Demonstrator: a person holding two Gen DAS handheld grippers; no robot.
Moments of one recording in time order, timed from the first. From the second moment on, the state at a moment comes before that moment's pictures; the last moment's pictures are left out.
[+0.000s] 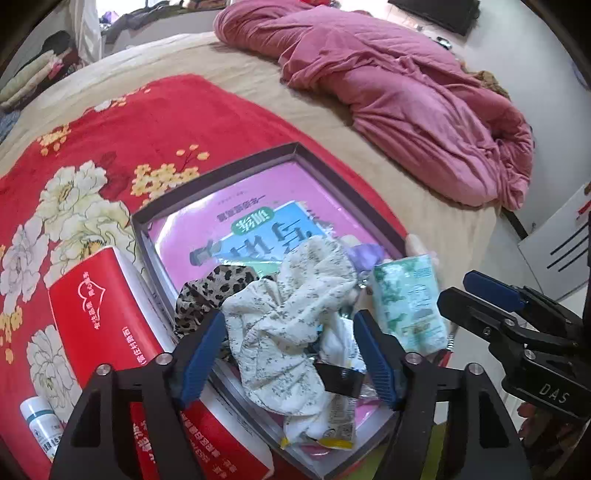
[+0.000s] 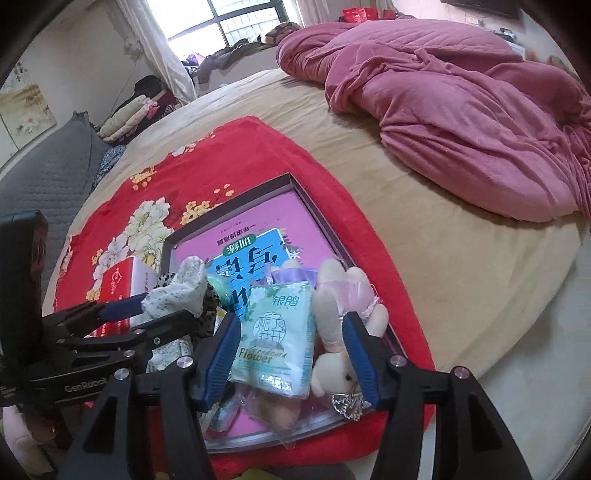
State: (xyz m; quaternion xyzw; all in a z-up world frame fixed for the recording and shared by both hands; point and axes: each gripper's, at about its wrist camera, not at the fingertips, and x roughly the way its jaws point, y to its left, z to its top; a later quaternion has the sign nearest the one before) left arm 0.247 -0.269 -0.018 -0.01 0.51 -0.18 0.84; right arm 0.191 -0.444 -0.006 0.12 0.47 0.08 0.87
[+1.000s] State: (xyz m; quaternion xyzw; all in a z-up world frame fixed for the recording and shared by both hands) left arm 0.130 -0.206 0.053 -0.03 0.44 -0.16 0.88; right arm 0.076 -0.404 0.060 0.10 0.41 0.01 0.91
